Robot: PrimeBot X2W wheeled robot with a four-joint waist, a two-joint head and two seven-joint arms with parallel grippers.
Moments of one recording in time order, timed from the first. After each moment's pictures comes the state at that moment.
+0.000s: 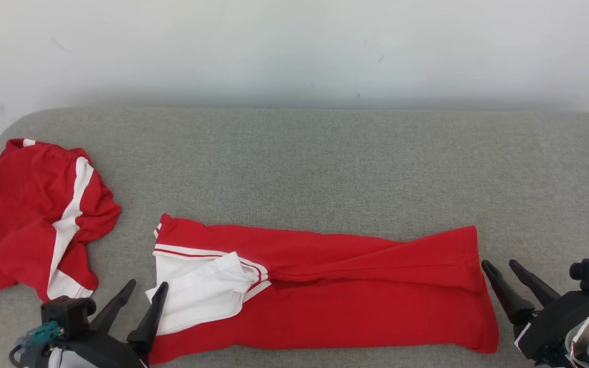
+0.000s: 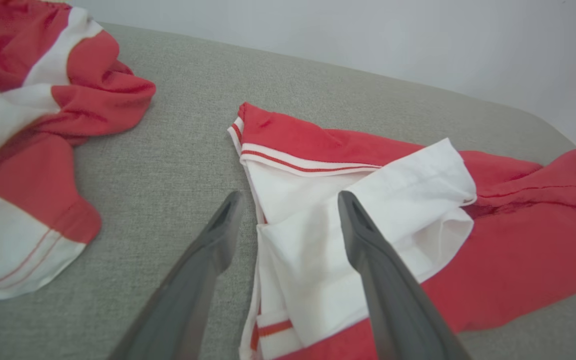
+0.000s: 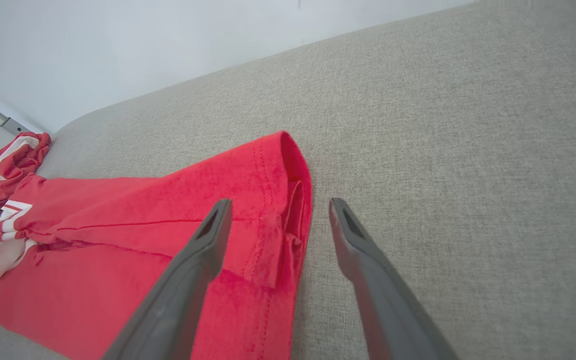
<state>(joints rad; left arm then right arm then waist) -0.32 0.43 -0.70 0.52 -0.77 -0.11 -0.26 -0.28 -0.57 0.63 0.45 1.13 0.13 -0.19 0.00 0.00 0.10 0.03</state>
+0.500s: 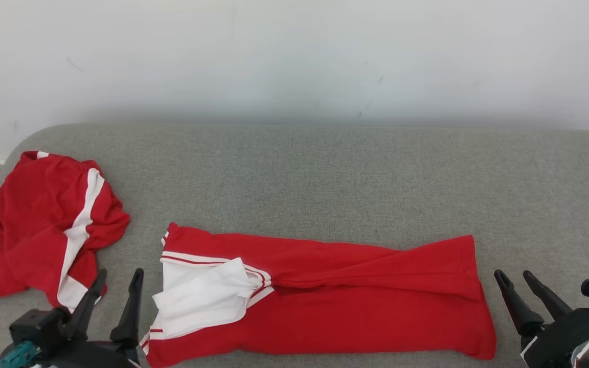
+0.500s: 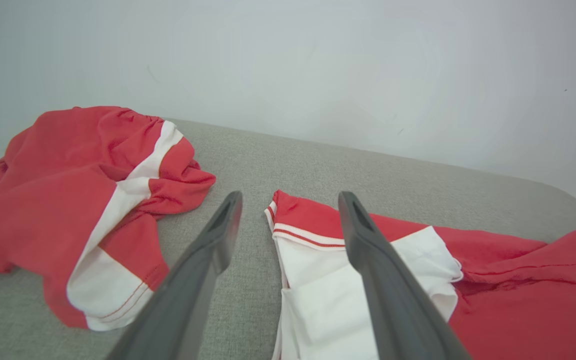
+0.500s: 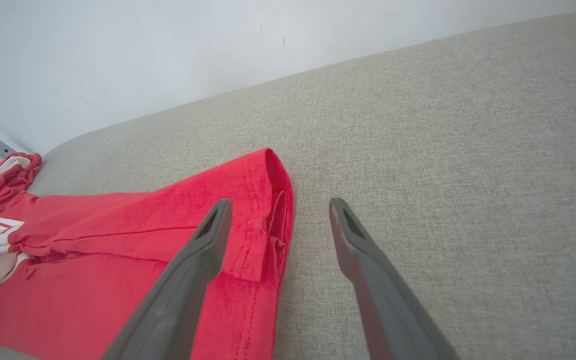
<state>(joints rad) -0.16 0.34 -0.38 0.31 -0.55 -0.03 -0.26 -0.20 -0.52 0.50 0.47 1.04 0.13 -0.23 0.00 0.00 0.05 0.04</state>
